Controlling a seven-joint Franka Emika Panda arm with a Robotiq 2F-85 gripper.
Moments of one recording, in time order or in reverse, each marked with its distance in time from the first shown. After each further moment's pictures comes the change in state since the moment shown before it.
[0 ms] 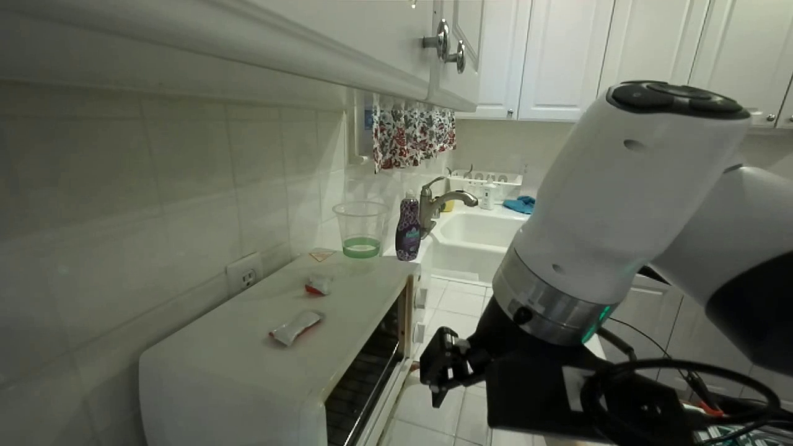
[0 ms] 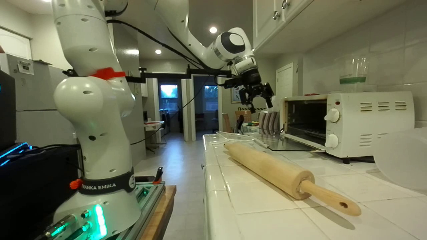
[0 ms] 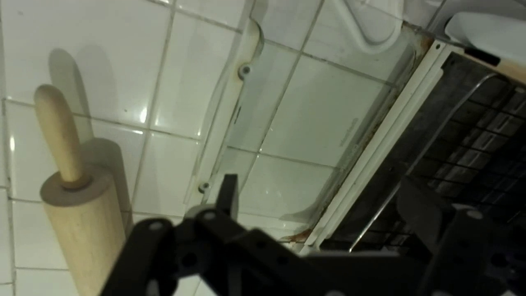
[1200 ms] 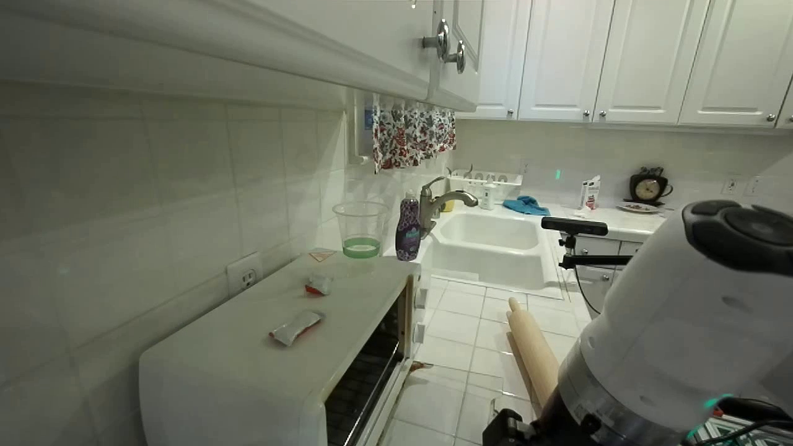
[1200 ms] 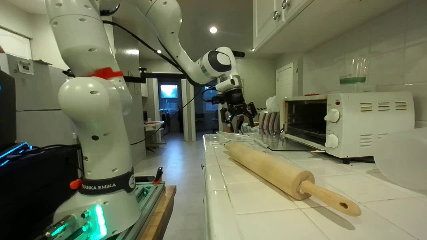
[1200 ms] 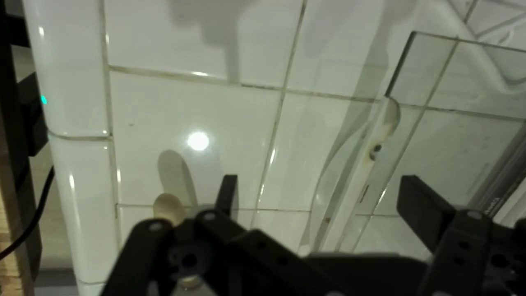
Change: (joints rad) arm 0.087 -0.044 0.003 -0.220 0.017 0.067 0.270
